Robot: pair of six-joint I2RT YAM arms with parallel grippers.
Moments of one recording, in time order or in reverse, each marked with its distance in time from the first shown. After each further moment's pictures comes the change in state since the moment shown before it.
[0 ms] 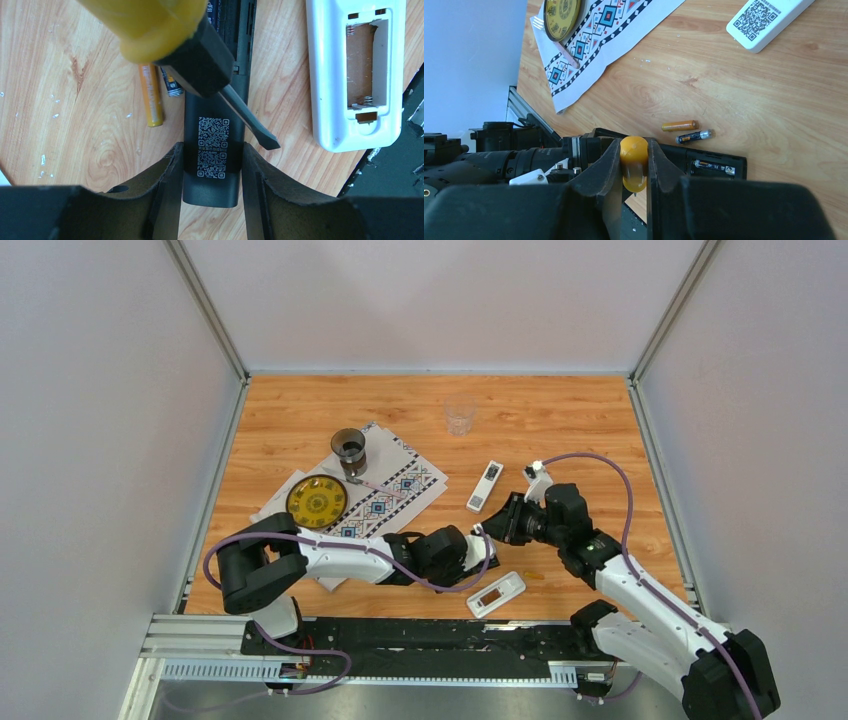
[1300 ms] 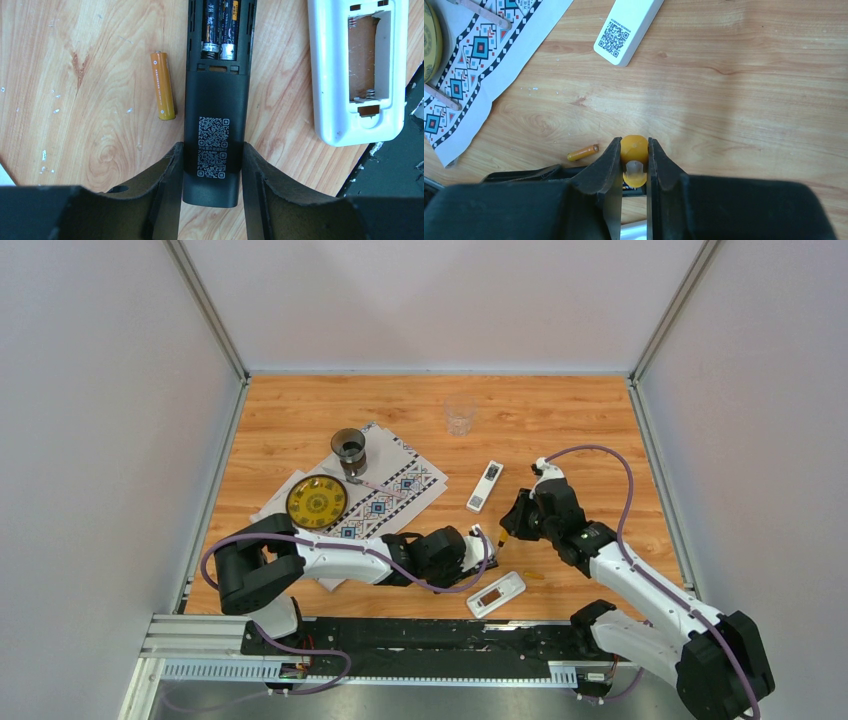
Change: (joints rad) left arm -0.001 -0.014 -0.011 -0.003 -0.003 0.006; right arm 0.007 0.089 0.071 -0.195 0.376 -0.138
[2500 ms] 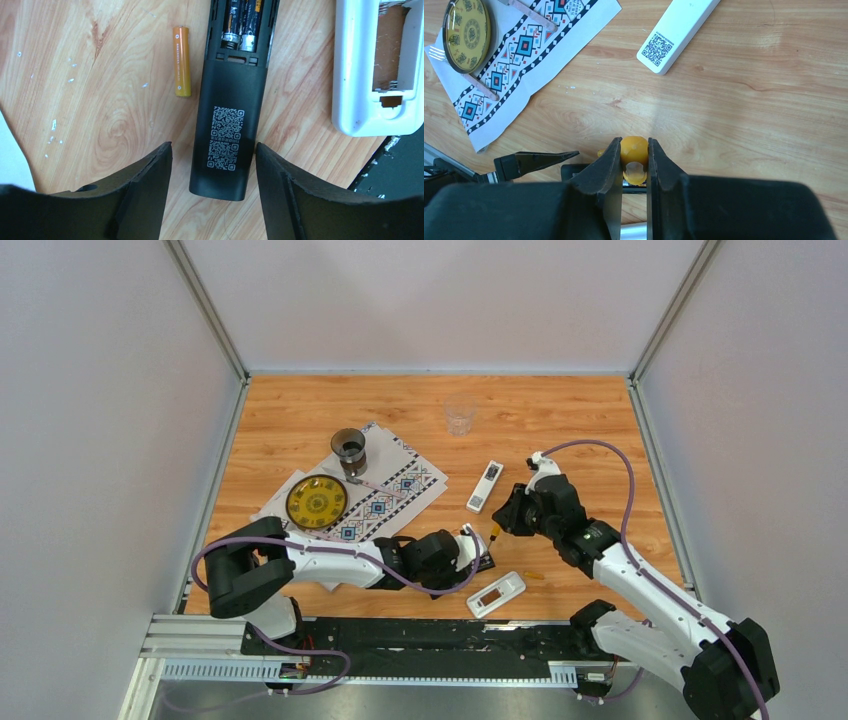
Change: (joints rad) left arm -0.006 -0.050 -0.055 0.017 -0.064 -0.048; right arm 0.042 -0.032 0.052 -0.001 -0.028 -0.005
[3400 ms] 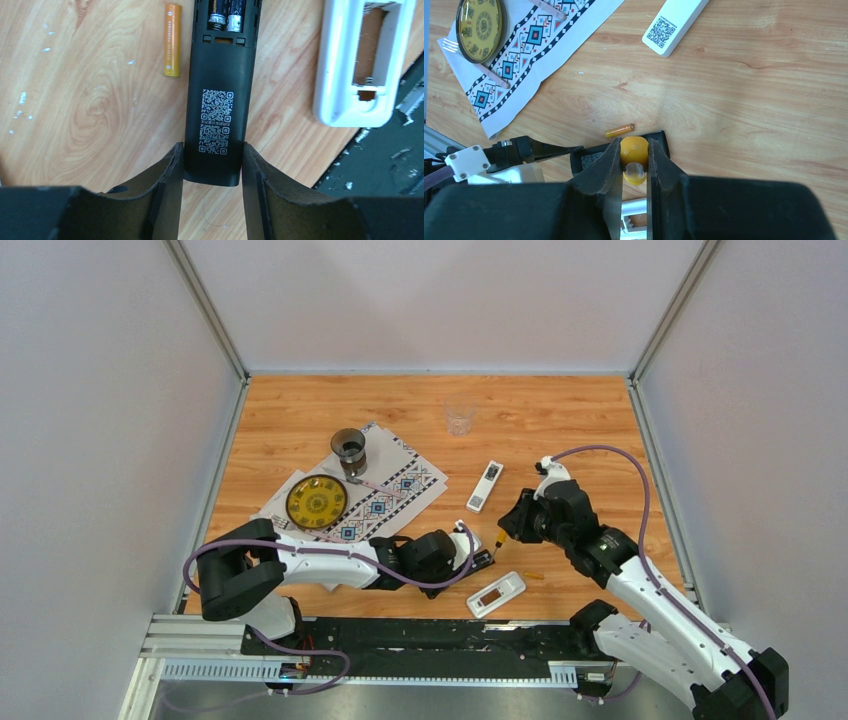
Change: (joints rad) left arm 0.000 -0.042 -0.007 -0.060 0.024 -0.143; right arm 0.023 -0.128 0.033 -0.162 0.012 0.026
